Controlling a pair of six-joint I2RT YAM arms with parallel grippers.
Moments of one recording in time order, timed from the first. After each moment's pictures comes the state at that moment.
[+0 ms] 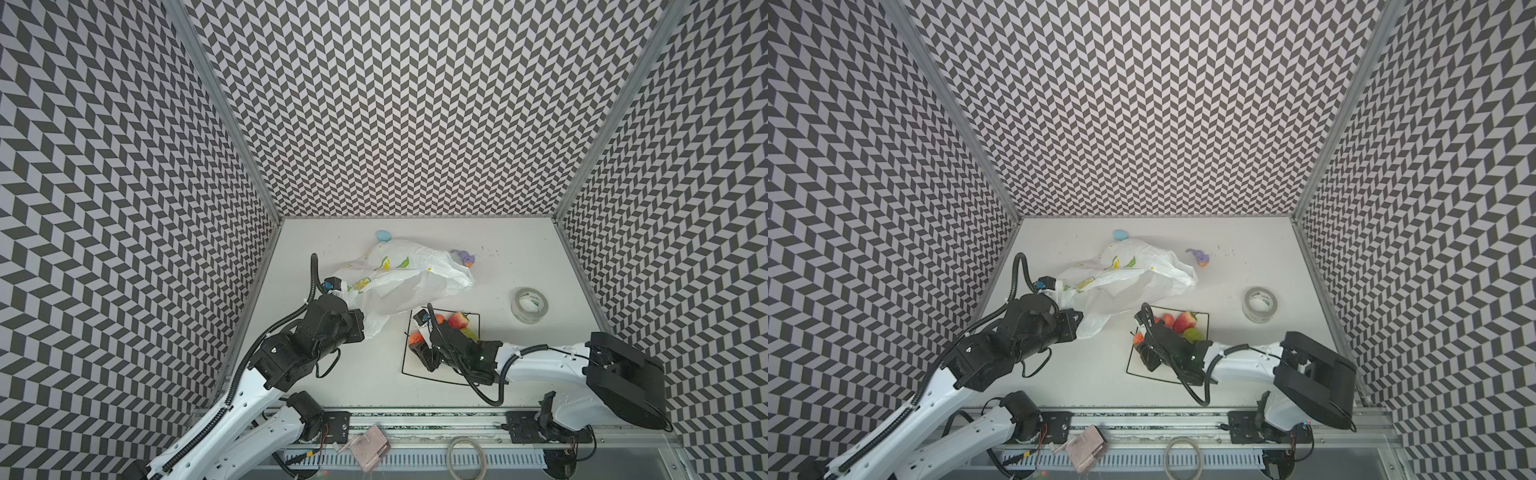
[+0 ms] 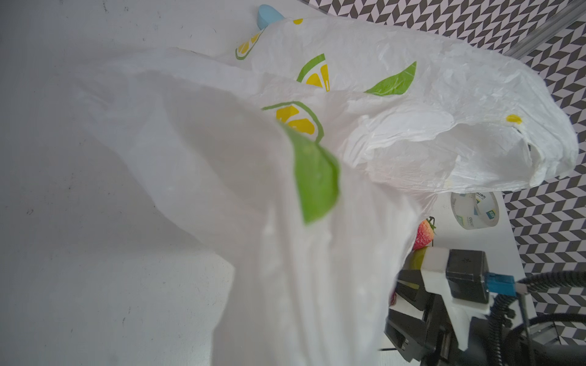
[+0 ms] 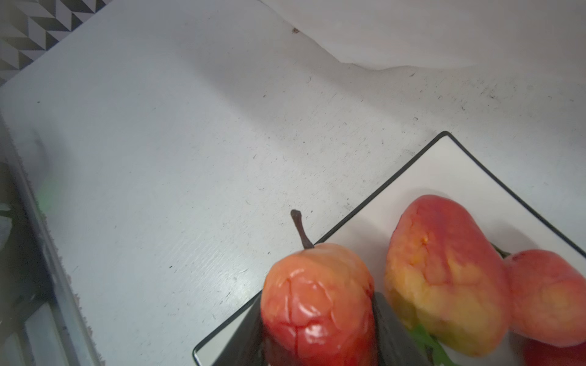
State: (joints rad) left arm -0.69 0.72 0.83 -0.79 -0.14 -0.71; right arm 1.10 1.49 0.61 0.17 0.18 0.34
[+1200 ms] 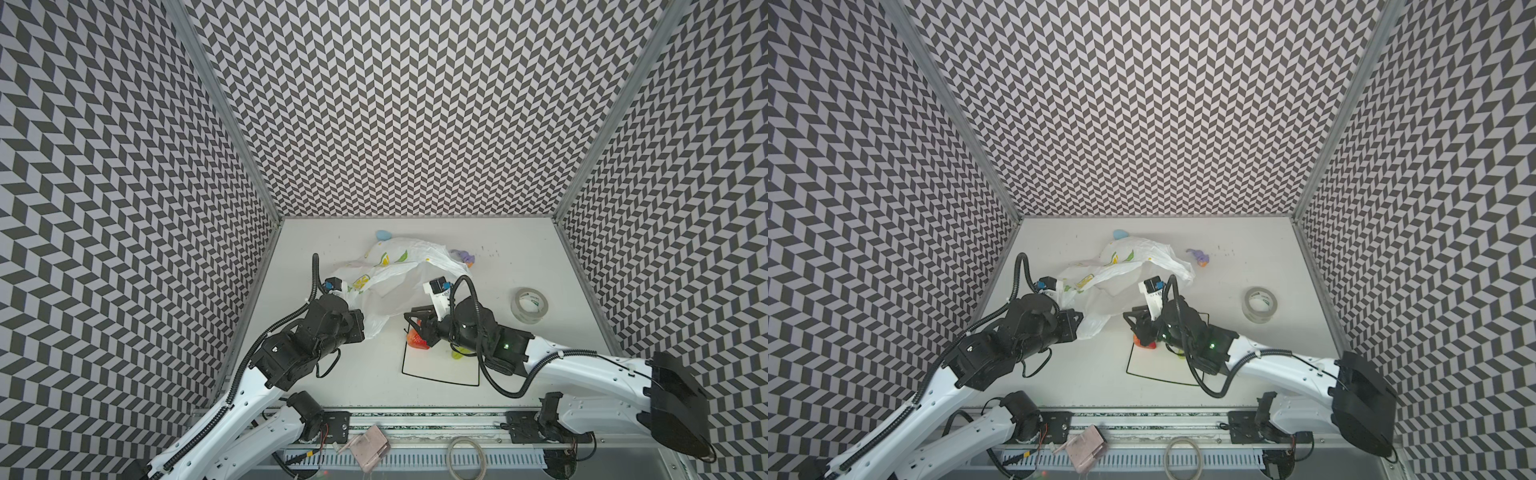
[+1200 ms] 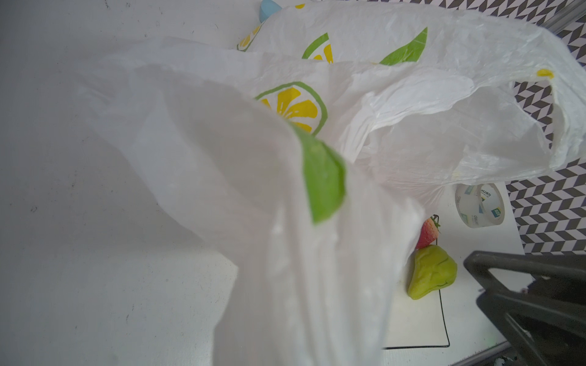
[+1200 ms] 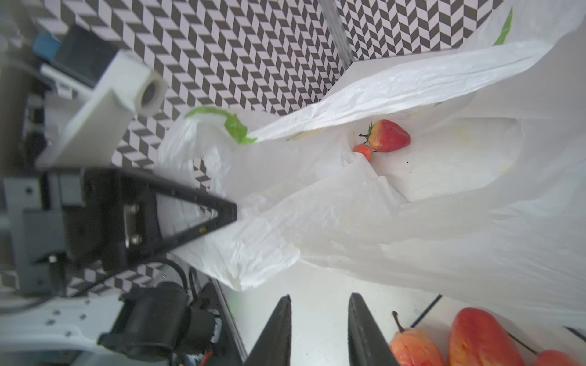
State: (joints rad) left arm -0.69 0.73 0.83 -0.80 -0.14 -0.70; right arm 1.01 1.27 0.75 0.19 0.02 0.62
